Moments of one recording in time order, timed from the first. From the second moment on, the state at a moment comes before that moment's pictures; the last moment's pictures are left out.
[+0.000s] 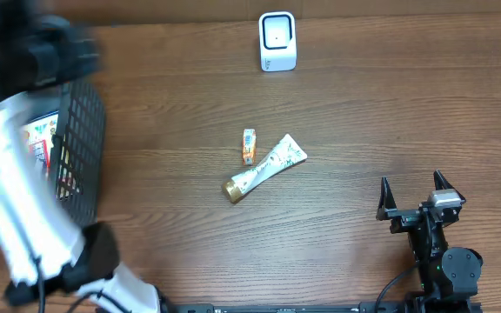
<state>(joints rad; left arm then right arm) 0.34 1.85 2.61 -1.66 0.08 -0.15 0.03 0.01 0.02 -0.03 -0.08 0.00</state>
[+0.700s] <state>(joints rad) 0.73 1.99 2.13 -1.42 -0.01 -0.18 0.03 0.01 0.02 -0.03 -0.08 0.00</state>
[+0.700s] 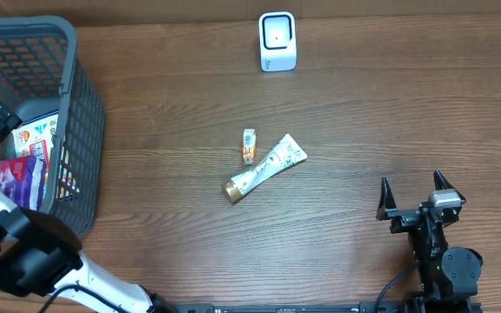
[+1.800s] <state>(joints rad) 0.63 2.25 2.12 -1.43 -0.25 -0.21 0.03 0.01 0.02 -0.03 -0.08 0.00</state>
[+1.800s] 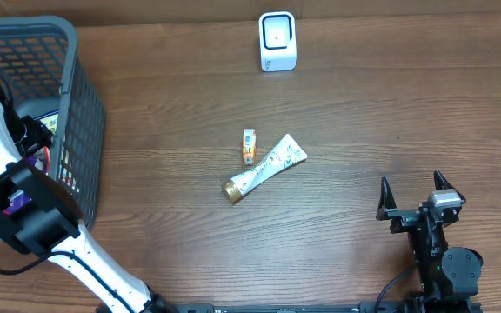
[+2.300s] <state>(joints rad) 0.63 2.25 2.07 -1.46 -0.41 -0.31 0.03 0.01 0.02 -0.03 -0.08 0.00</state>
